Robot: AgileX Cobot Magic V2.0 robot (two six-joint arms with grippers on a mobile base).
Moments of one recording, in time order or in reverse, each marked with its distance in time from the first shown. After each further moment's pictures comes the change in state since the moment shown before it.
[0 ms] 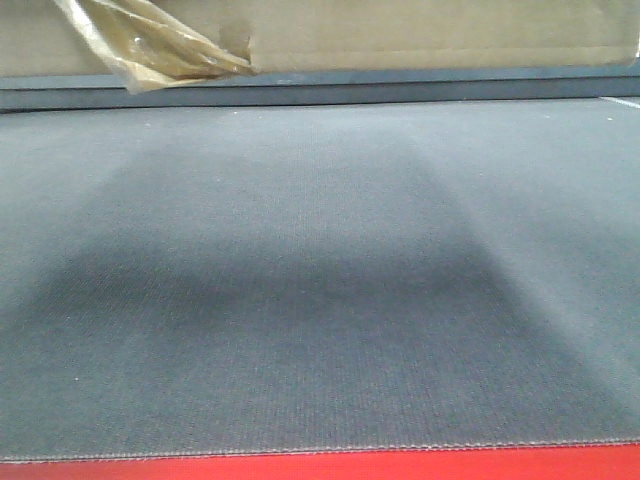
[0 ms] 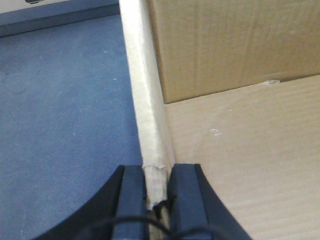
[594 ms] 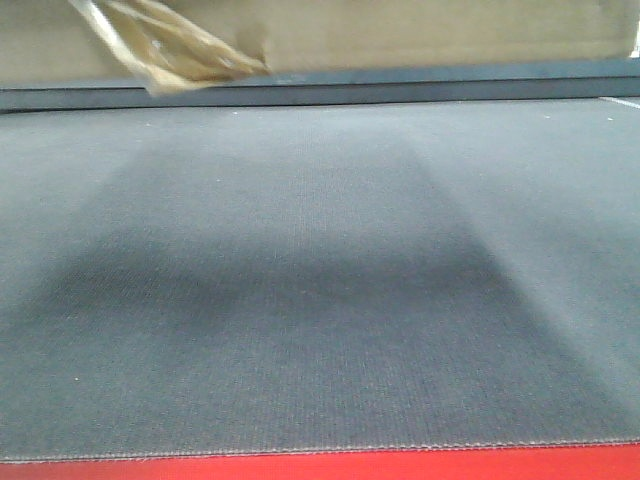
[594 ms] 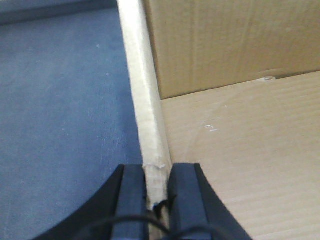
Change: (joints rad) left arm 0.047 0.038 0.013 -0.066 -0.039 0.000; right arm 0.000 0.041 0.000 0.000 -0.047 -0.002
